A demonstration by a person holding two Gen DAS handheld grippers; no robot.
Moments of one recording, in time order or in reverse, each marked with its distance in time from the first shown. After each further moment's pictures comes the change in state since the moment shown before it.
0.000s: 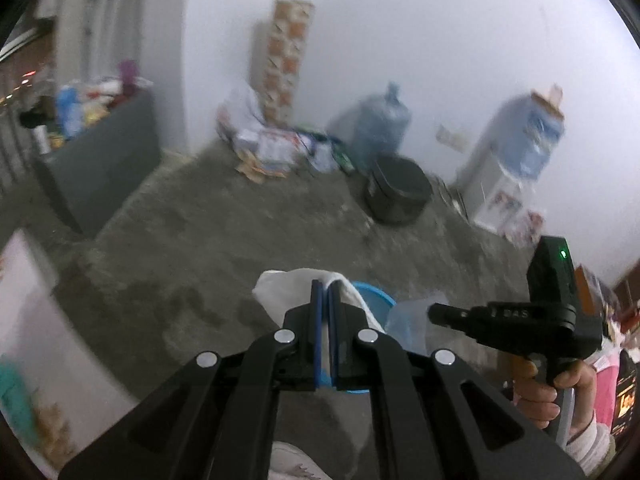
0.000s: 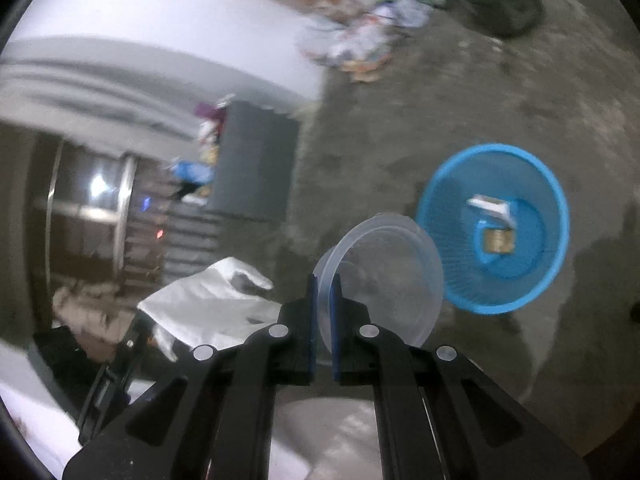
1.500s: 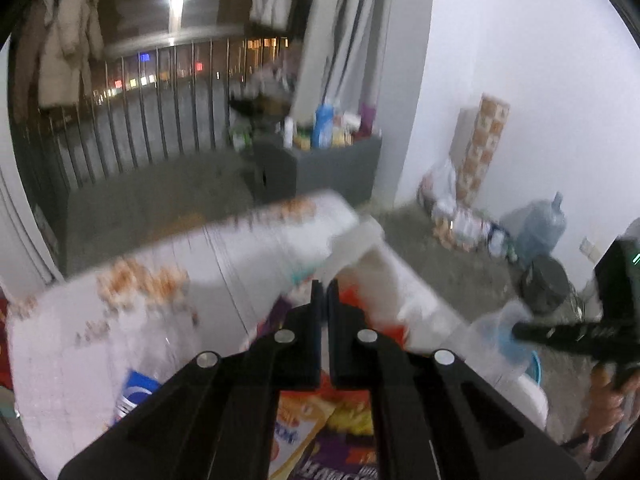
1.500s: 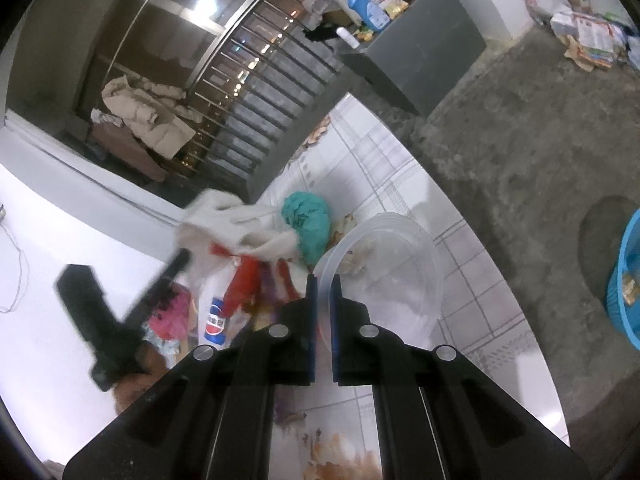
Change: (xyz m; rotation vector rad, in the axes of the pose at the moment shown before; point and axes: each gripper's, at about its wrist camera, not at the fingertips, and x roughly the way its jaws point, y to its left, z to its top) left arm -0.276 0.219 -0.176 -0.368 -0.321 0.539; right arm 0.075 0.231 -0.193 -0.623 0.359 0.207
